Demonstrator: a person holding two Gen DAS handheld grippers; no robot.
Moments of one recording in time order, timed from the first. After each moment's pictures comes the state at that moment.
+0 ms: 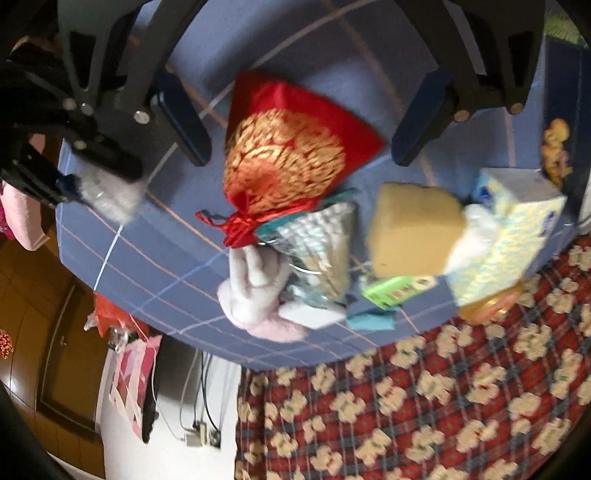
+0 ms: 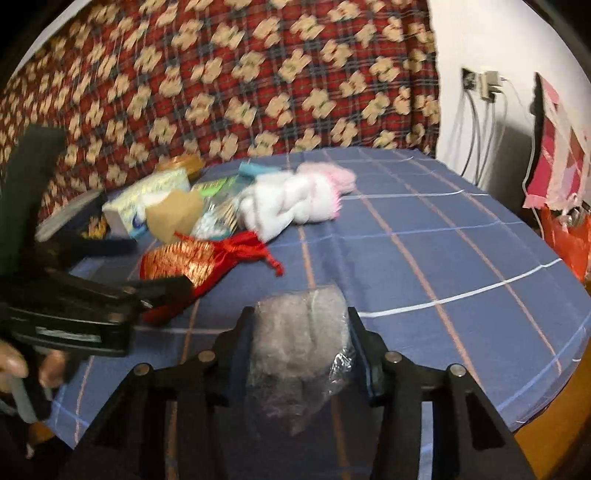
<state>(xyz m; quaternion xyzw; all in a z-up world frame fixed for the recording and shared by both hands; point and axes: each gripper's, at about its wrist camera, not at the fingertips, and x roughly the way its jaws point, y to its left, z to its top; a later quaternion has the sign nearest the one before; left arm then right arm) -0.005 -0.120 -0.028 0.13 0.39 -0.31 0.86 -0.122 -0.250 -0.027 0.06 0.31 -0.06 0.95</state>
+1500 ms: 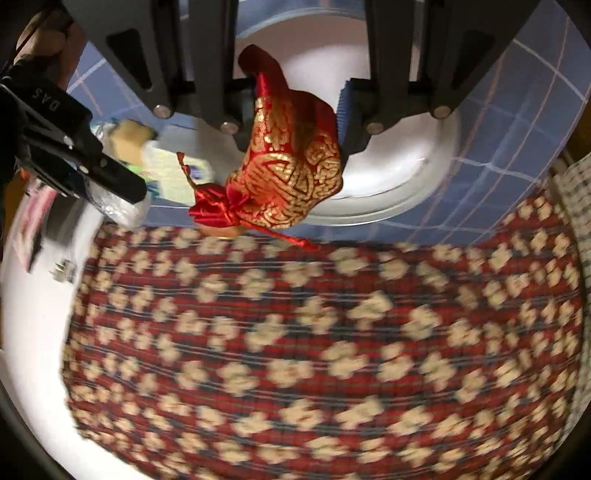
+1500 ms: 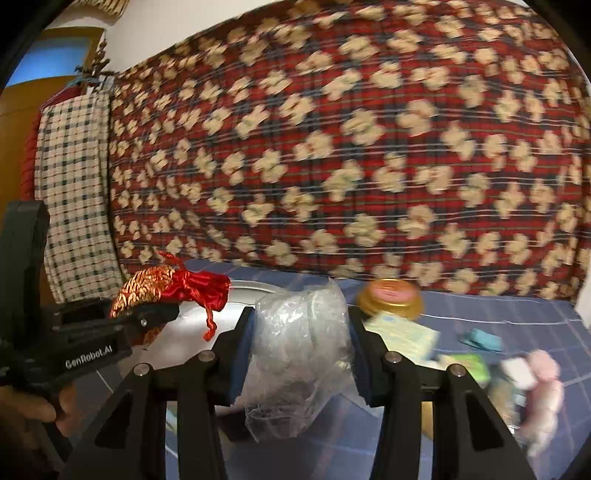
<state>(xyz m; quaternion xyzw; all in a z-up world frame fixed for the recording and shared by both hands) 0.011 0.211 0.055 -0.06 0.25 -0.07 0.96 -0.009 0.013 0.073 -0.03 0.18 0.17 0.97</state>
